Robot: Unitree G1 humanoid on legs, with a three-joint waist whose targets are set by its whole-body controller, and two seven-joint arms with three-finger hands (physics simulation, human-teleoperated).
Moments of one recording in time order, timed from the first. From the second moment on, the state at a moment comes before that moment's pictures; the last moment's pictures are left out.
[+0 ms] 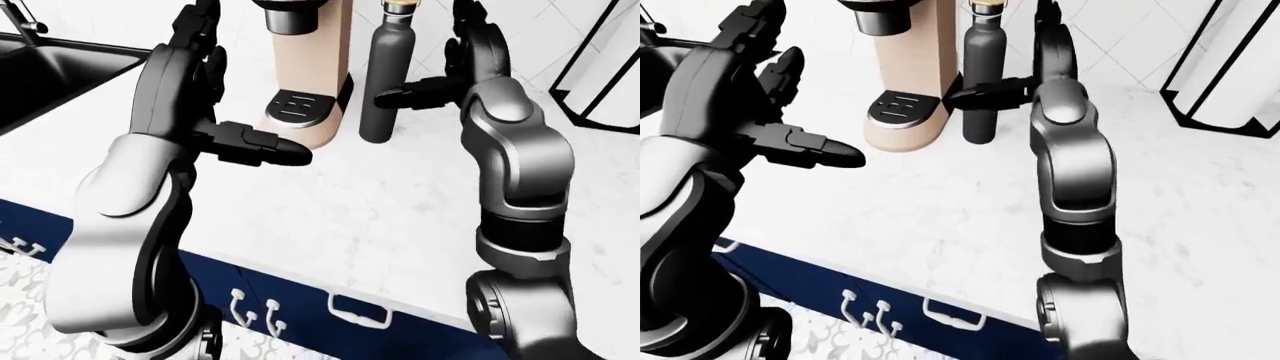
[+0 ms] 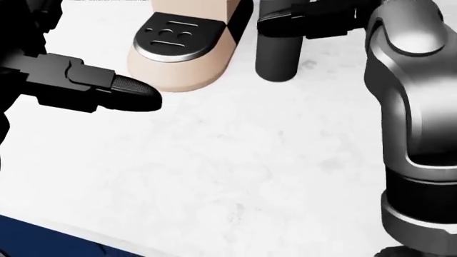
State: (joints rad) left arm -0.85 0.23 0.09 -0.75 0.09 1.33 -0.17; right arm -1.00 -0.26 -0.09 -0.06 -0.03 0.92 -0.08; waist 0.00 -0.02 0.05
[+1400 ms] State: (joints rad) left arm -0.89 0.31 0.15 -0.81 -0.03 1.41 -0.13; right arm -1.21 -0.14 -0.08 0.88 -0.05 0.34 -0.26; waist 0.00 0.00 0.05
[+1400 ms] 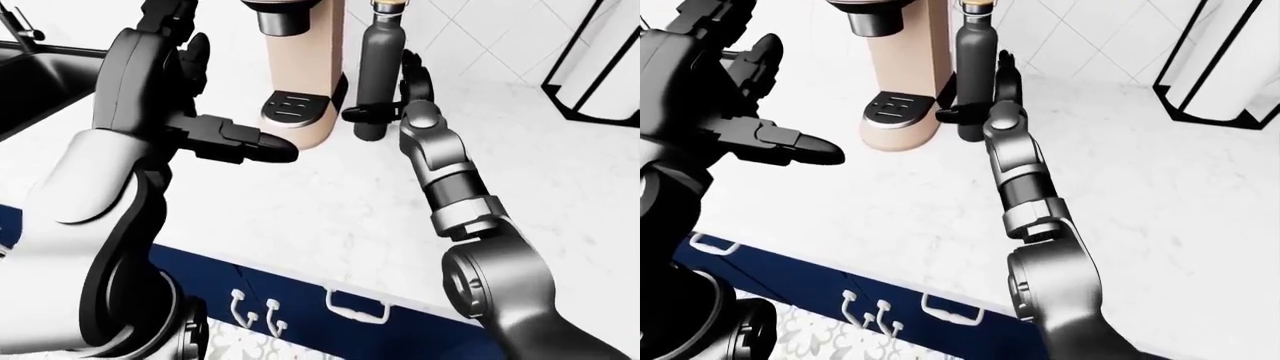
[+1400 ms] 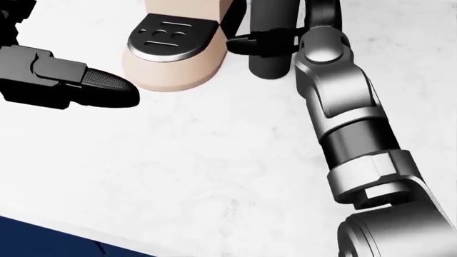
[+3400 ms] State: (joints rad) left arm -0.97 0.37 0.24 -0.90 -0.12 1.59 -0.12; right arm -1.07 -0.14 -0.02 -0.17 -0.16 1.03 0.05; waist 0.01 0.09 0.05
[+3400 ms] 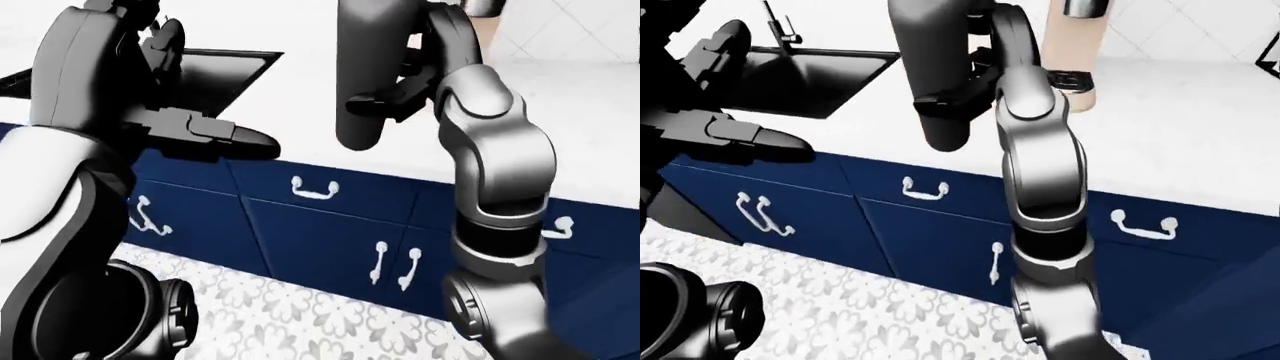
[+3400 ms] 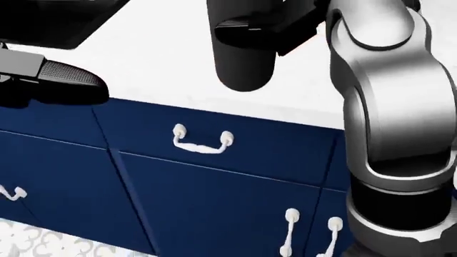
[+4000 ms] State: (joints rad) left arm -1.00 0.37 0.23 -0.94 -0.09 1.61 -0.12; right arm -1.05 -0.10 0.01 -0.25 -0.13 1.09 0.08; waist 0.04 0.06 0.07
